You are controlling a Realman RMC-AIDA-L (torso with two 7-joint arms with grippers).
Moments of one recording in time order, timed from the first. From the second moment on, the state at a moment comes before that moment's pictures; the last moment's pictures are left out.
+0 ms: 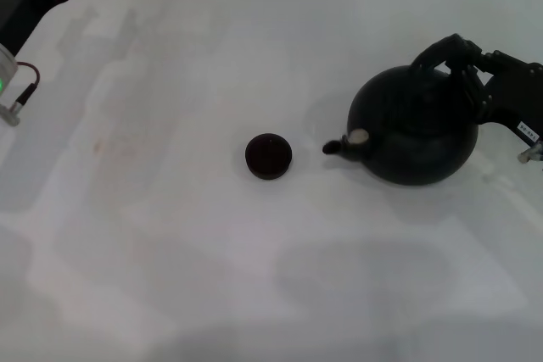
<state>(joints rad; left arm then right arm) -0.50 -2.08 1.19 0.25 -2.62 -0.96 2.26 0.33 2.02 -1.77 -0.13 -0.22 -1.28 0.54</state>
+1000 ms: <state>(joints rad) -0.51 -2.08 1.19 0.25 -2.62 -0.96 2.26 0.30 2.01 -1.79 -0.12 -0.22 -1.39 0.74</state>
